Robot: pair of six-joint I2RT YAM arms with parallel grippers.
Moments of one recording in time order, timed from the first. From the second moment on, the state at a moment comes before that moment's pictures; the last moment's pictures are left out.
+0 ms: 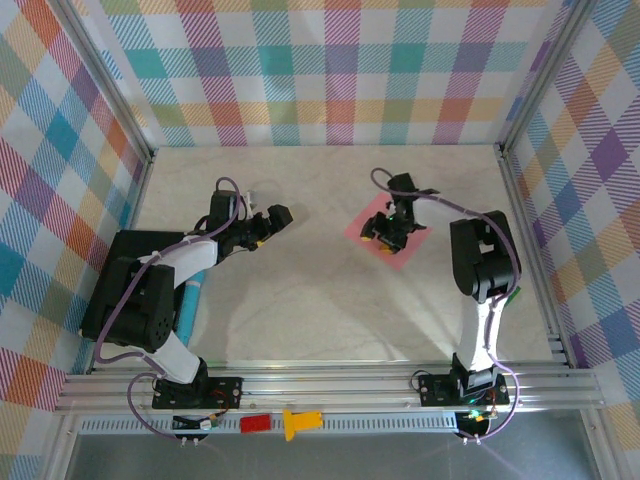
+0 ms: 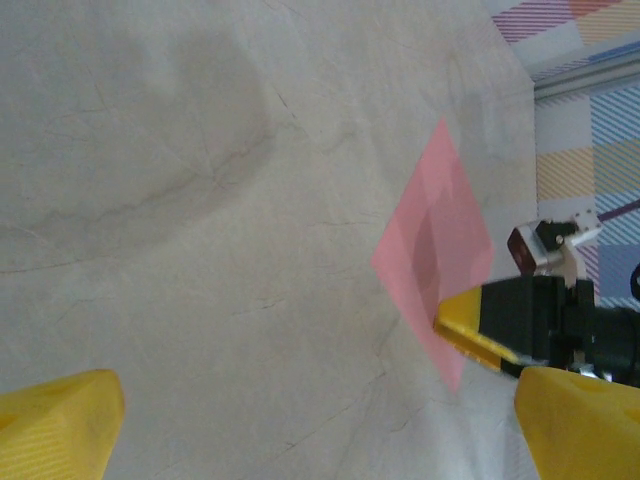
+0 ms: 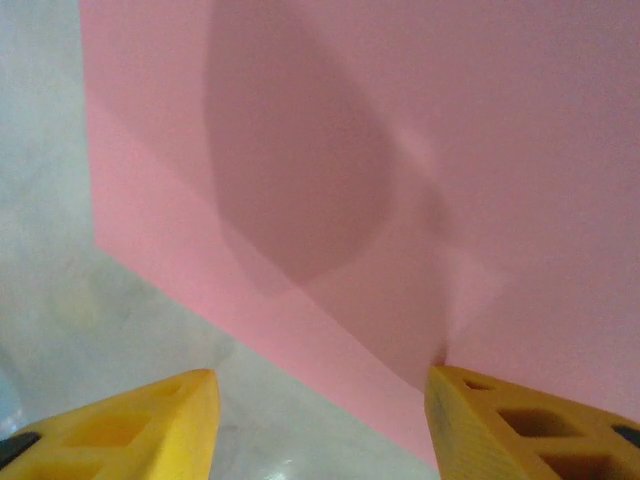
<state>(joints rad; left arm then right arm) -0.22 1.62 0.88 0.05 0.51 -0.74 0.33 2.00 1.35 -0.64 -0.40 0.65</state>
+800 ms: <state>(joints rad) -0.24 1.62 0.88 0.04 0.47 -0.76 0.54 1.79 1.24 -0.54 -0.23 0.72</state>
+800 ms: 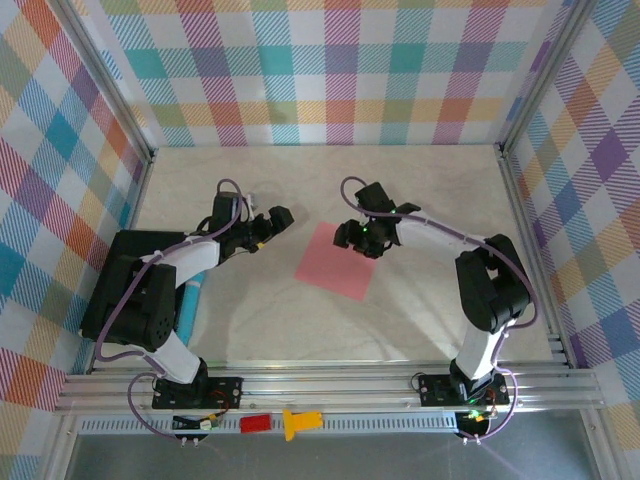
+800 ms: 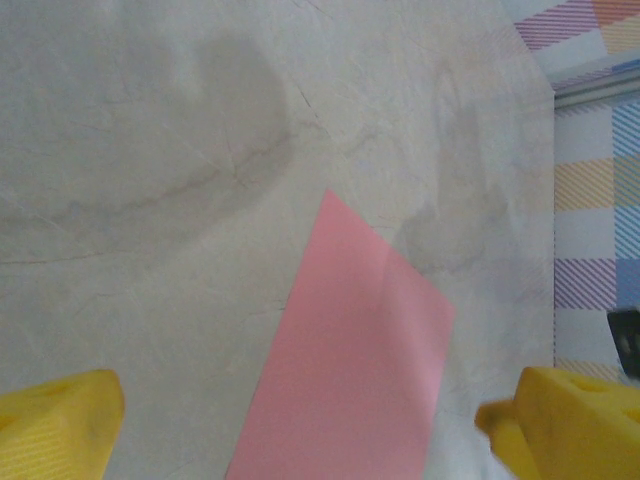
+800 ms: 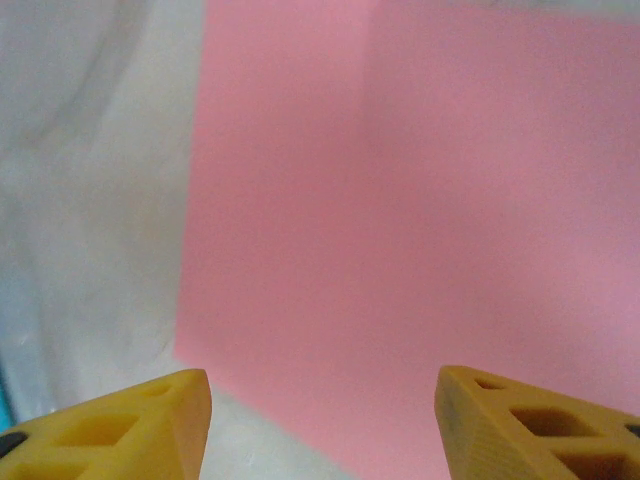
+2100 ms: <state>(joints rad) -0.43 1.67 1.08 -0.34 0.30 -0.57 0.58 1.68 1.17 -0.48 -0.12 0.64</state>
